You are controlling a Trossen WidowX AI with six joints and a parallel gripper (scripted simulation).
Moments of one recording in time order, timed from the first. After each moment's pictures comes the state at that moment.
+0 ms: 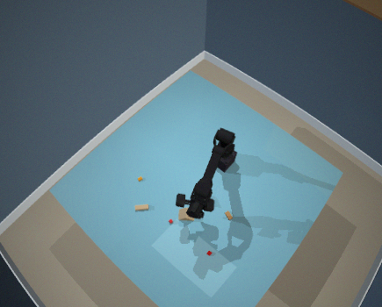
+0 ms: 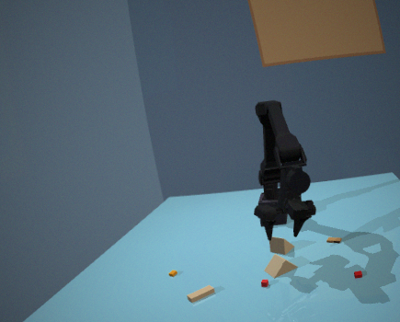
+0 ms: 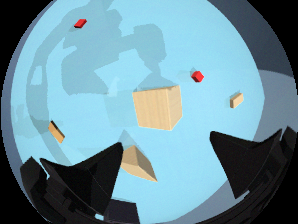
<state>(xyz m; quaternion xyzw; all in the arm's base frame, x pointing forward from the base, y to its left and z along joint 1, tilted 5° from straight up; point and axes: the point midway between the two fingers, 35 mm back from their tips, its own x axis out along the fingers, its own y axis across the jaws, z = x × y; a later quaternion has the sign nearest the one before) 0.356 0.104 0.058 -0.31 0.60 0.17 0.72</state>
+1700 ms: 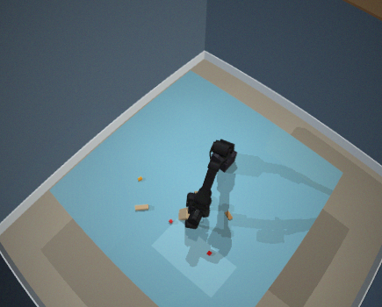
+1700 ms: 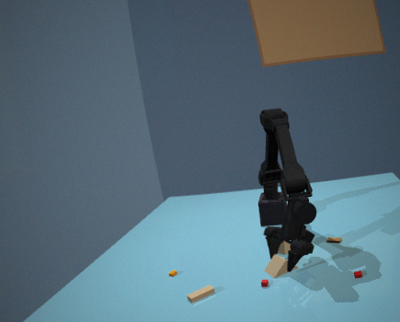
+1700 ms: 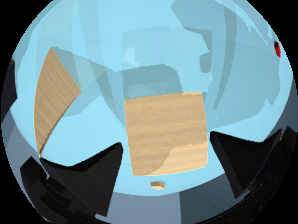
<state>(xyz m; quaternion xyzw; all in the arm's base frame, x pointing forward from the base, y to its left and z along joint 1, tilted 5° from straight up) 0.385 0.105 -0.024 -0.77 0.31 0.49 0.26</state>
